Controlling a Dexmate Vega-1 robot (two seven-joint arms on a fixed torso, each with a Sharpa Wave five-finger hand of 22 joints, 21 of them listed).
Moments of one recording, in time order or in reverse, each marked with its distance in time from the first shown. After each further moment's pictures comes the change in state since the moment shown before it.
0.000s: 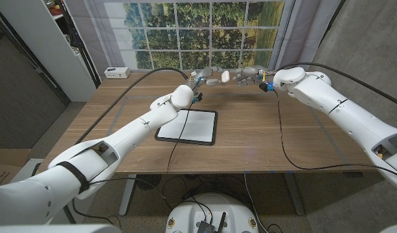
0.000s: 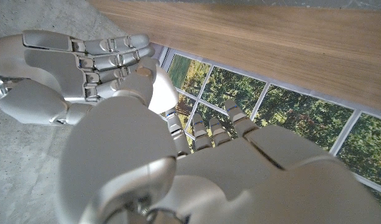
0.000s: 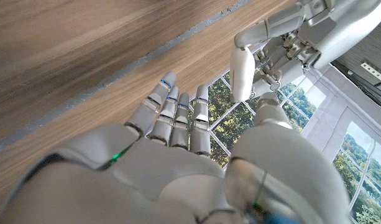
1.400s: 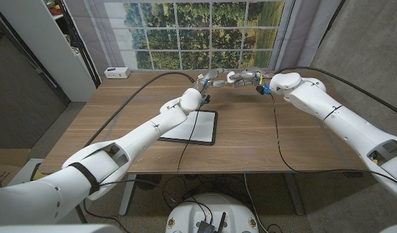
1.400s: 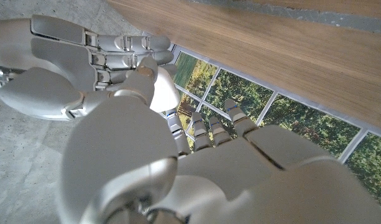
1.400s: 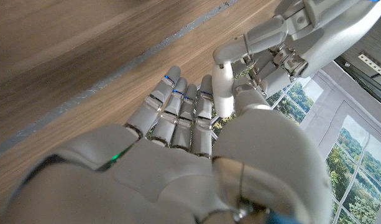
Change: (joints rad) left arm 0.008 -0.081 0.014 0.058 -0.036 -0.023 0.059; left_hand 0.010 0.011 -0.022 0.003 -0.002 0.000 0.000 0.000 0.000 0.021 0.010 -0.004 0.000 0.020 -0.002 0.000 0.000 0.003 0.003 0.000 0.005; right arm -0.050 0.031 0.004 0.005 -0.021 0.057 -0.053; right_hand 0.325 0.099 0.148 -0.037 0.015 0.147 -0.075 0.099 0.102 0.186 -0.124 0.064 -0.001 0.169 -0.076 0.080 0.010 0.122 -0.093 0.000 0.005
